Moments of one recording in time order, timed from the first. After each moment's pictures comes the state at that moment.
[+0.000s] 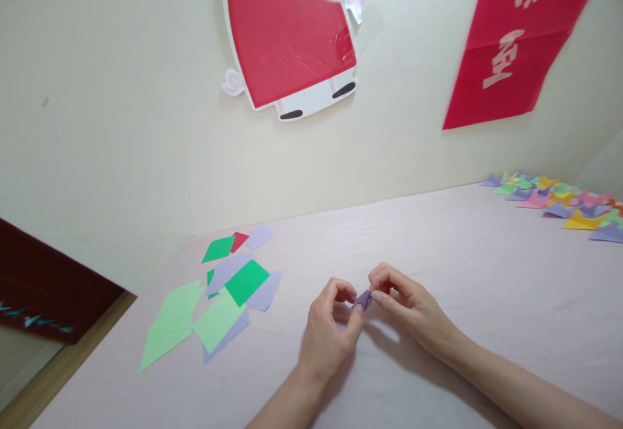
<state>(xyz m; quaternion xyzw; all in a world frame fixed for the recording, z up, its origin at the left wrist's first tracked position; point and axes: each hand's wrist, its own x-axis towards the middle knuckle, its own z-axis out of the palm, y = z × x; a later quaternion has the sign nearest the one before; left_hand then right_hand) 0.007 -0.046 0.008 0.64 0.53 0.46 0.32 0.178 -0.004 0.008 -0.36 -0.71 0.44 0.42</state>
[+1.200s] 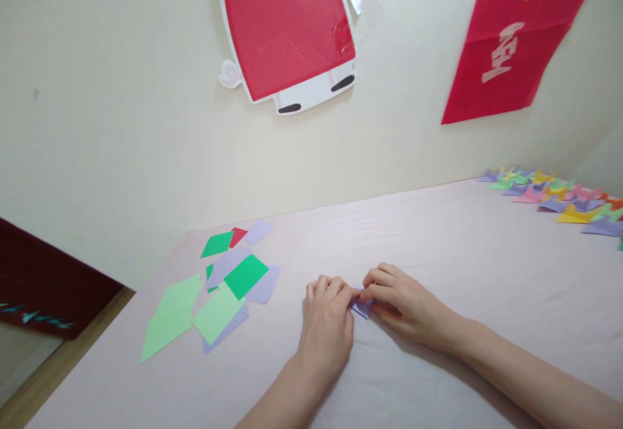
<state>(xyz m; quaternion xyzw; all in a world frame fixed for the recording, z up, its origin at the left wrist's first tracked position) 0.003 -0.049 0.004 0.79 0.56 0.24 0.12 0.189 0.004 0.004 -0.27 -0.91 0.20 0.25</state>
